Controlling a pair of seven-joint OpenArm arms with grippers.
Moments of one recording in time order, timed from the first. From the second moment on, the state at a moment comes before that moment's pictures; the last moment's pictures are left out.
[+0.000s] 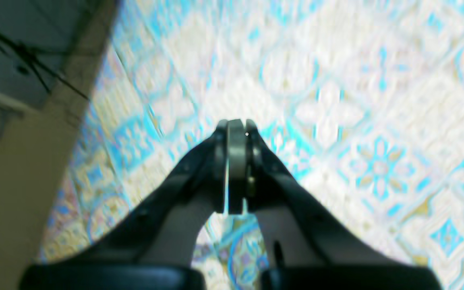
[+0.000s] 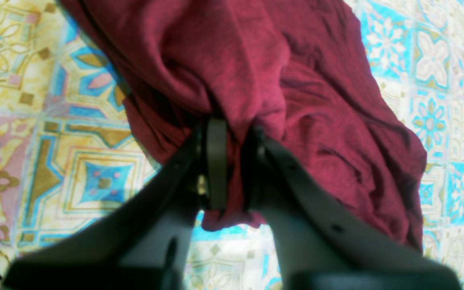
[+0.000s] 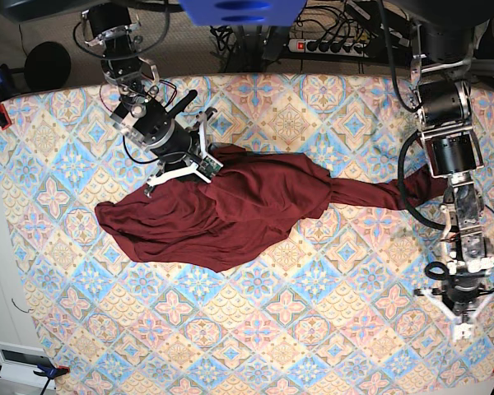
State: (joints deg) left arm -31.4 -22.8 -7.3 71.1 1.5 -8.6 44.7; right arm -10.1 13.1 -14.5 109.8 -9.6 33.4 -39.9
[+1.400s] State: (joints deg) left arm -28.5 -38.6 40.2 80.1 -23.7 -18.3 58.1; right arm -9.7 13.1 -12.5 109.7 -9.6 33.4 -40.0
